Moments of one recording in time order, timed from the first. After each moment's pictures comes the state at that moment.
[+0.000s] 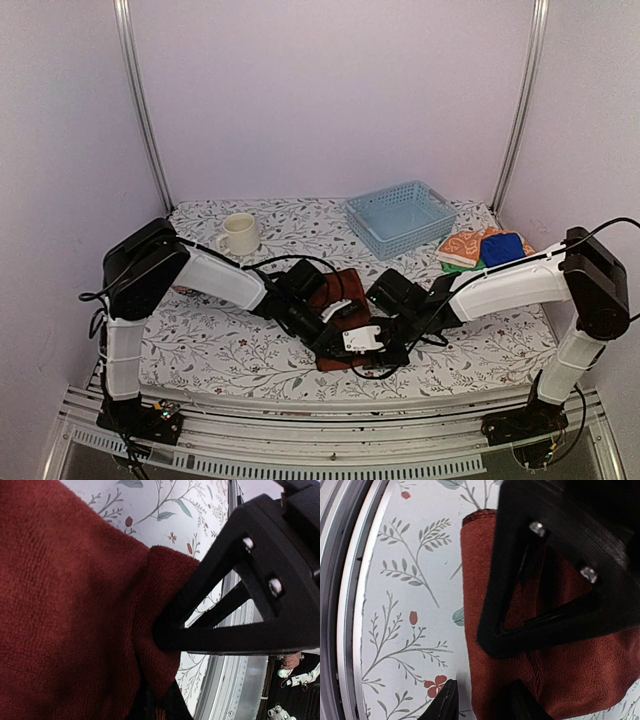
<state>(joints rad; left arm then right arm) -0.90 2.11 1.18 -0.08 0.81 -0.26 0.99 1.72 0.94 -0.35 -0.20 -0.73</state>
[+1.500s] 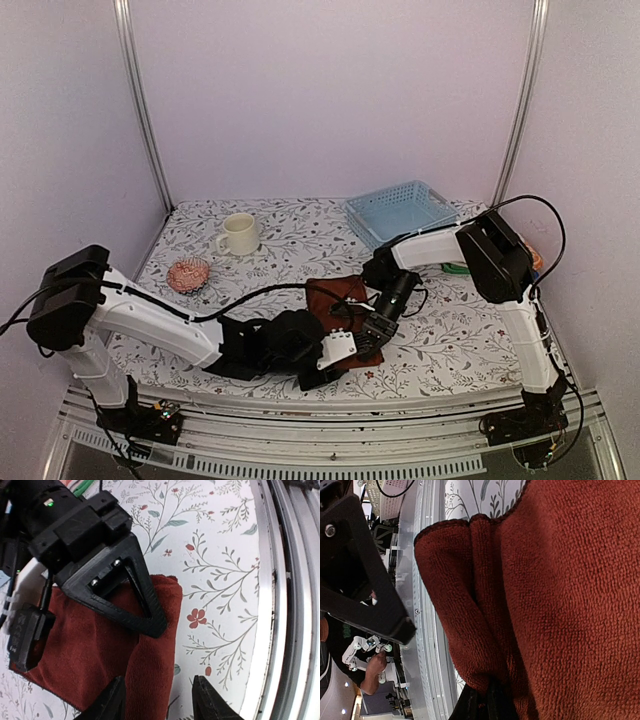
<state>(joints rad) -1.29 1.70 0.83 0.17 -0.18 0.20 0.69 2.36 1.64 -1.28 -0.95 -0.78</state>
